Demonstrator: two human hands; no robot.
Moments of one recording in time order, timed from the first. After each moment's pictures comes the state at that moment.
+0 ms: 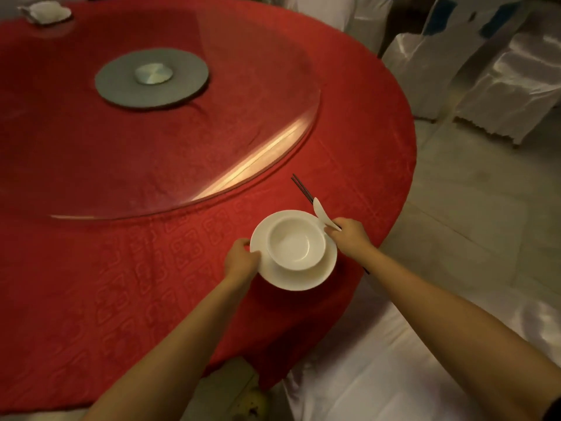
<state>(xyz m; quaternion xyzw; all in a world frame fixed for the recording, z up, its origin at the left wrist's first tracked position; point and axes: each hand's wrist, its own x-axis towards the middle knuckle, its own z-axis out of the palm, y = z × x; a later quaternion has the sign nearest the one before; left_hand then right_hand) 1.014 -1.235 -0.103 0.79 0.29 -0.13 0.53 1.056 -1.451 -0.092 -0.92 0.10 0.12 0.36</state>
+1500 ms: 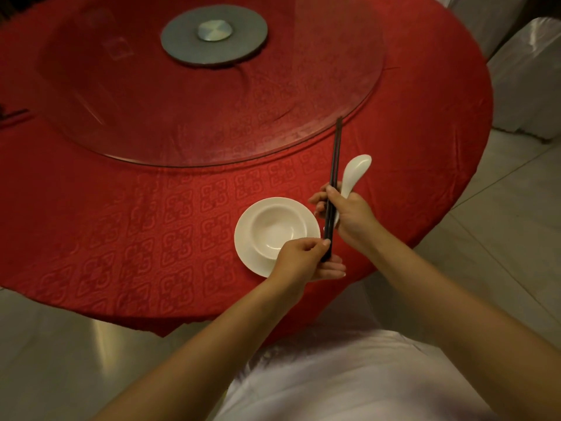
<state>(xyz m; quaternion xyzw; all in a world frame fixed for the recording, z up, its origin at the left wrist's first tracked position) 1.001 -1.401 -0.043 0.54 0.30 -0.16 0.77 1.105 -1.480 -0.060 -0.58 -0.01 0.25 0.77</state>
